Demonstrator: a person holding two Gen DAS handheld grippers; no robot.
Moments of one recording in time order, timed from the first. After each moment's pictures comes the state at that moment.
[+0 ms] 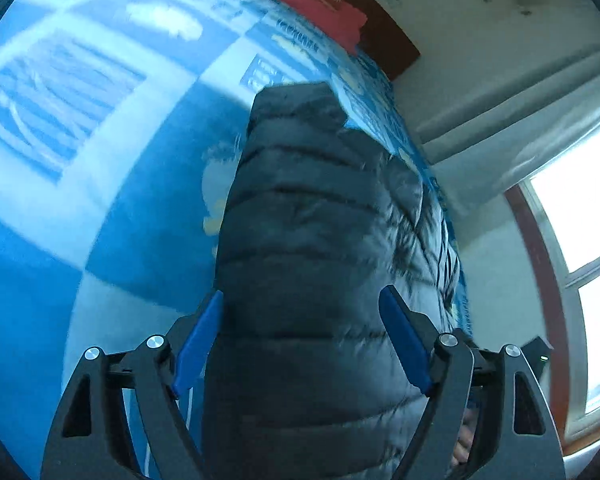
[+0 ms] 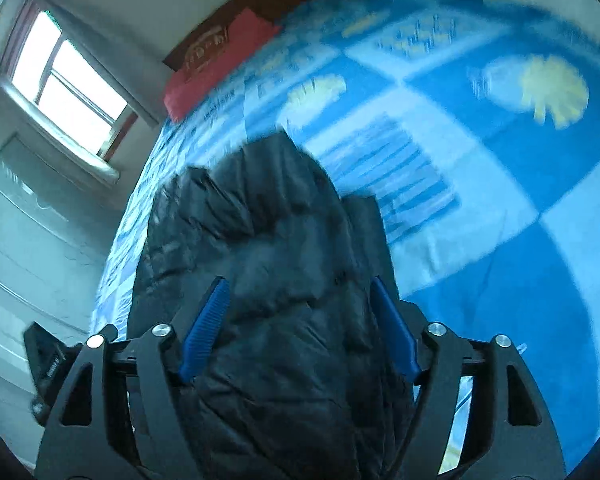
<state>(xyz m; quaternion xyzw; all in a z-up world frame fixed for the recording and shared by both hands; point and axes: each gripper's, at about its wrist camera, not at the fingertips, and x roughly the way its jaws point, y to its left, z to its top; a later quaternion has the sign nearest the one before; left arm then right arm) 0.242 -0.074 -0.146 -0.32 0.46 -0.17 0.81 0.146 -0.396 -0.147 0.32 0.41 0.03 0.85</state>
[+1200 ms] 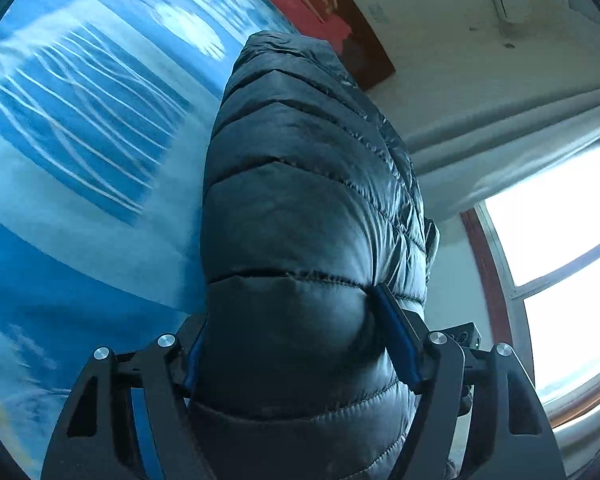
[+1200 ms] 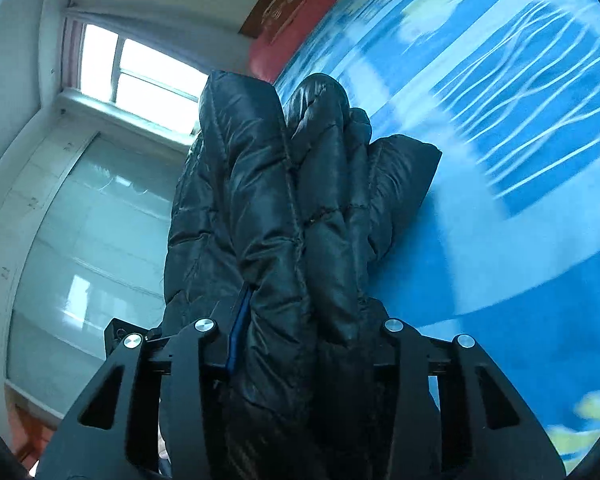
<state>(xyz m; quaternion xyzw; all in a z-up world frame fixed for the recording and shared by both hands) 0.243 0.035 -0.145 -0.38 0.43 -0.24 0.78 0.188 -0.275 -0.184 0.41 0.39 0.24 0.79</state>
